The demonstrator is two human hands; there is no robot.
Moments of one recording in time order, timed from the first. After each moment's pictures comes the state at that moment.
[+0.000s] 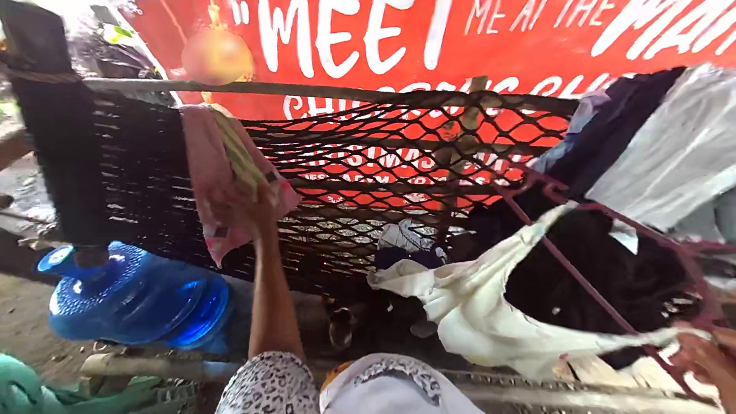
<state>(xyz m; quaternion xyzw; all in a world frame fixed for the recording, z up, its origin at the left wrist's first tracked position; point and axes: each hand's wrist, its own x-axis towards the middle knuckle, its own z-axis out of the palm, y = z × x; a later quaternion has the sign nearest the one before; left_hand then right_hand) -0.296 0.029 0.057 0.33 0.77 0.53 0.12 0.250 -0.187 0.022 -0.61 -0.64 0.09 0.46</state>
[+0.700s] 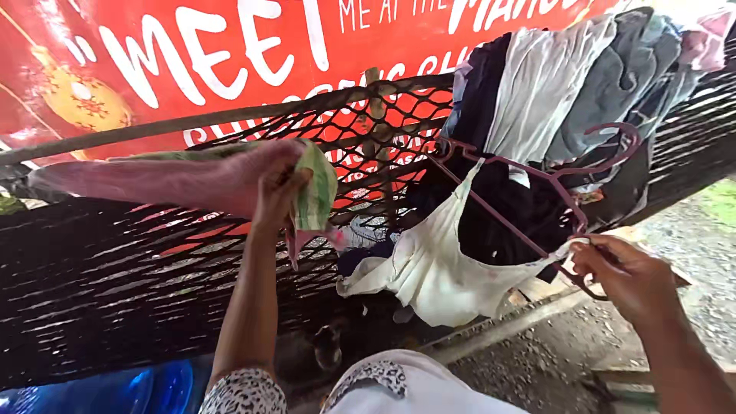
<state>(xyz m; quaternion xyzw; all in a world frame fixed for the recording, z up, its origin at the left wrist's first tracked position) -0.181 0.090 0.081 0.72 0.25 0.55 0.35 0.239 -0.184 0.021 -0.74 -0.47 0.06 0.48</state>
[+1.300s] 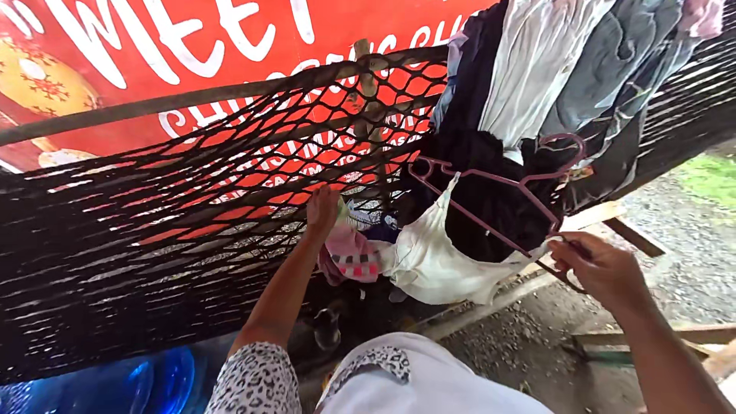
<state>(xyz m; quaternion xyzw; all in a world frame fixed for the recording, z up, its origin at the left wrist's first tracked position) -0.110 0.118 -0.042 0.84 0.50 0.16 0.14 0.229 -0.199 -0.003 -0.77 -0.48 0.08 0.41</state>
